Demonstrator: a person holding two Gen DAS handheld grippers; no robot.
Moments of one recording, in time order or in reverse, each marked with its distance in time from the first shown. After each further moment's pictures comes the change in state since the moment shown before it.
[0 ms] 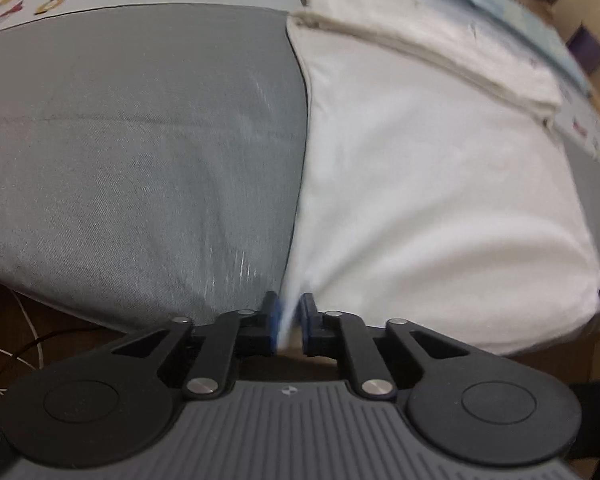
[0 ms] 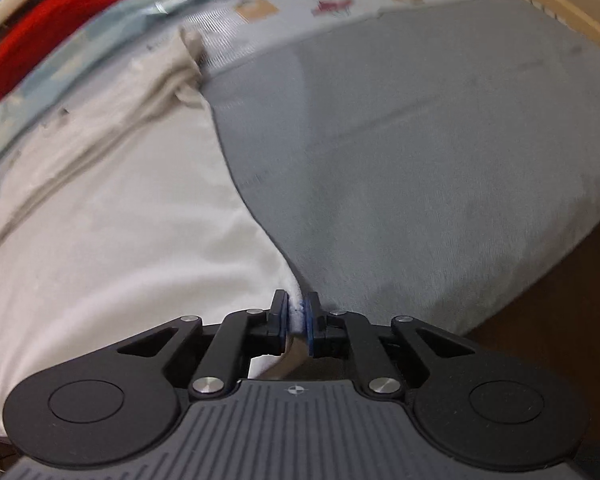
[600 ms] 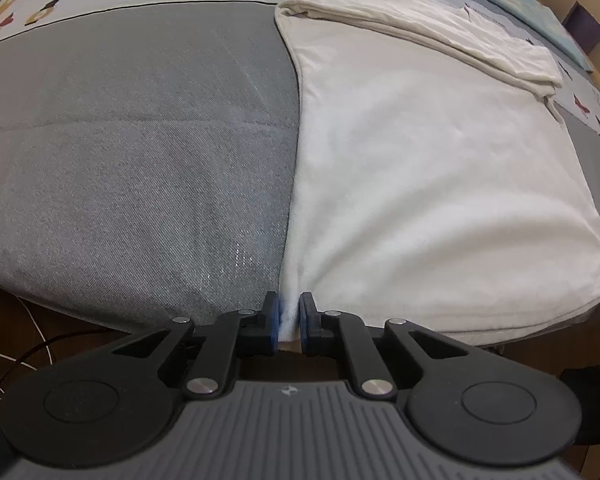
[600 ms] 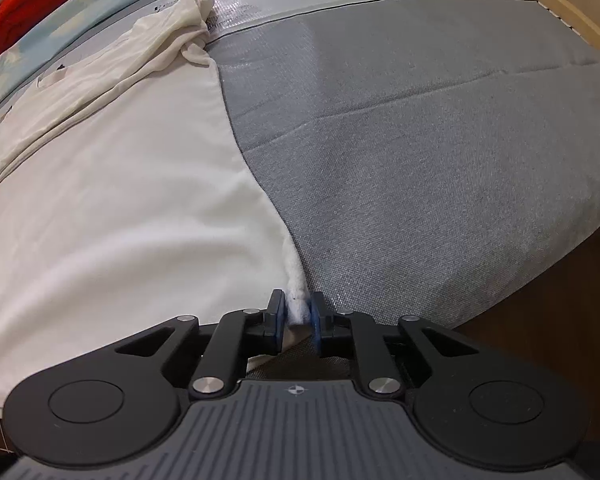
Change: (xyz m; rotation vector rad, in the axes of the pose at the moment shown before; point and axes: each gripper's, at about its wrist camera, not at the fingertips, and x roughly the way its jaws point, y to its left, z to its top) left arm 0.002 -0.004 -0.002 0.040 0.011 0.016; right arm 0.005 0.014 -0.010 -0.101 0.036 -0.055
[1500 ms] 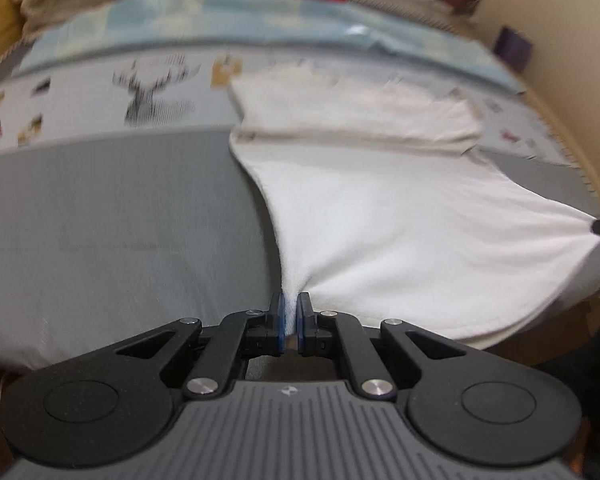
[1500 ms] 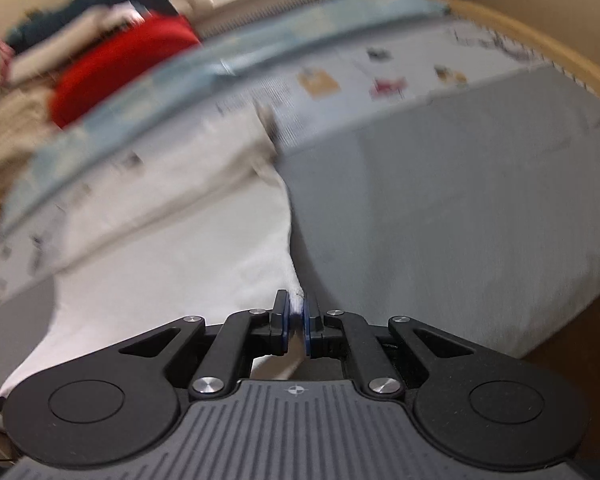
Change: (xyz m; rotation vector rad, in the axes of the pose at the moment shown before) left arm -0.121 -0.005 0.015 0.150 -0.248 -0.098; right arm -0.100 -0.007 0.031 0.023 -0.240 0.220
